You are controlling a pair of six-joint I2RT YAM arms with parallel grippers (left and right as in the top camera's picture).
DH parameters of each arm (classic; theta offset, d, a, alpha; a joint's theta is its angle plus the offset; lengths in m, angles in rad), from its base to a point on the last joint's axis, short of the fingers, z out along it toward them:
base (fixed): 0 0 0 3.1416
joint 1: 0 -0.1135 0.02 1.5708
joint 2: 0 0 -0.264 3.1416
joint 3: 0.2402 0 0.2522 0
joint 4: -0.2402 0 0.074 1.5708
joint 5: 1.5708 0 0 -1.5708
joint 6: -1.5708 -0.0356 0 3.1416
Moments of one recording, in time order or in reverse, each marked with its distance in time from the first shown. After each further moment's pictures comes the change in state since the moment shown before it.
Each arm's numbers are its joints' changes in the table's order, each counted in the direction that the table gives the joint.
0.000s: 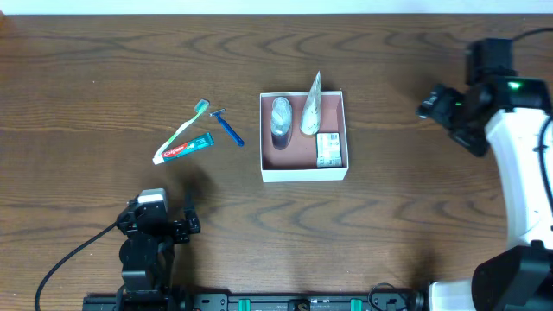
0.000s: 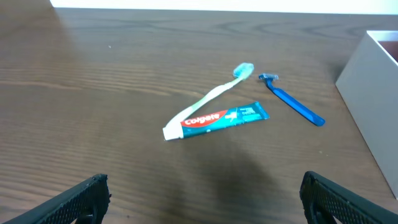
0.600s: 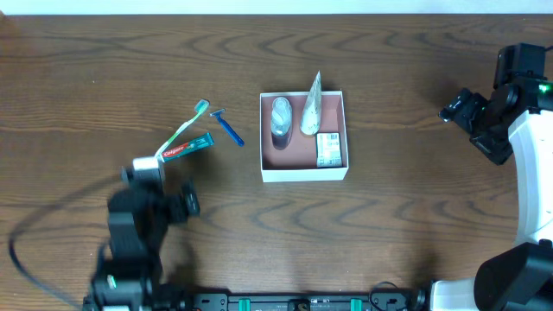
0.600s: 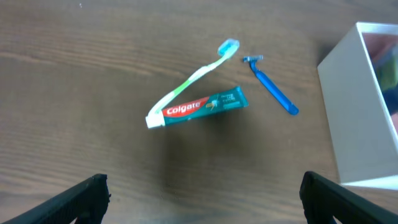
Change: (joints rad) left arm -0.002 0.664 0.459 -0.111 0.058 0.073; right arm 0.097 0.000 0.001 -0.021 -0.001 0.018
